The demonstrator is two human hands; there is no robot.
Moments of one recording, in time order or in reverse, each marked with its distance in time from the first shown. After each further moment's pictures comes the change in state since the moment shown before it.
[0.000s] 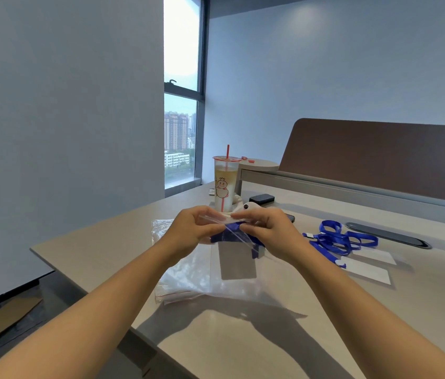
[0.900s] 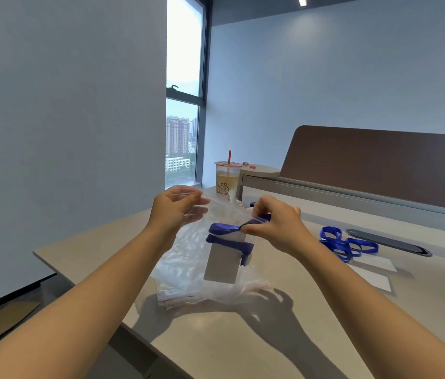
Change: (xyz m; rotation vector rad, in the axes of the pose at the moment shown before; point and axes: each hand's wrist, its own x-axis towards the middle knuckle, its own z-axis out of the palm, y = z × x) left_hand 0.008 0.016 -0.024 -0.362 0.310 -0.029; right_hand 0.005 -0.014 -0.011 -0.277 0.114 0.086
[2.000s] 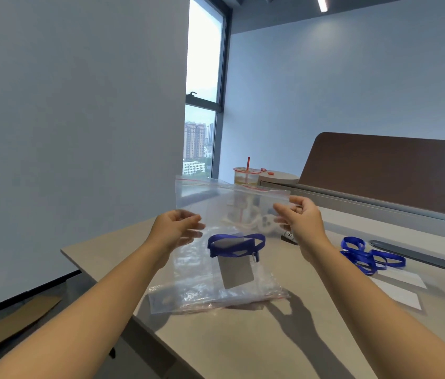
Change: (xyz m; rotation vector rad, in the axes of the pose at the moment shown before) left_hand 0.002 -0.021 -0.040 0.153 0.000 -0.160; right_hand 0.029 0.013 0.011 0.766 0.229 0.260
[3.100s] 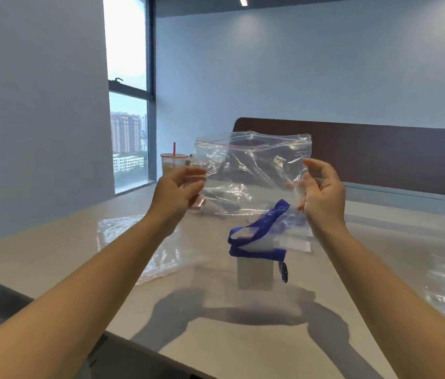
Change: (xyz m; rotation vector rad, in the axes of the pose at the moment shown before) left_hand -0.053 0.052 0.107 -0.088 -0.188 0.352; right_hand -0.076 -0.029 -0.122 -0.145 0.440 -0.335
